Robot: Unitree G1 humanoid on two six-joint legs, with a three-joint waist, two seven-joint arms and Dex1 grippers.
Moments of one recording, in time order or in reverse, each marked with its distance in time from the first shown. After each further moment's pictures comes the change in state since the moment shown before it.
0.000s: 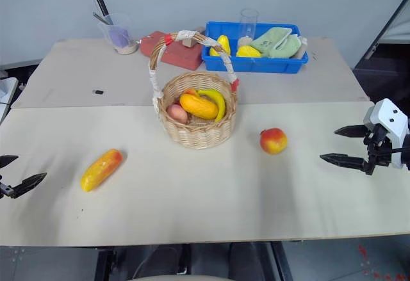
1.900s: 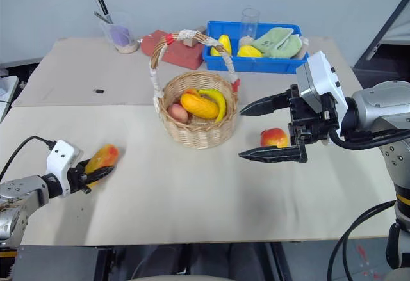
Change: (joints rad) left arm -0.240 -0.195 -0.395 -0.176 -0.034 0.243 0.142; right arm -0.385 0.146 0.171 -0.572 0.442 0.405 -0.063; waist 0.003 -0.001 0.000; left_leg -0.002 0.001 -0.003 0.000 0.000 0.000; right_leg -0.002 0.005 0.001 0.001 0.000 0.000
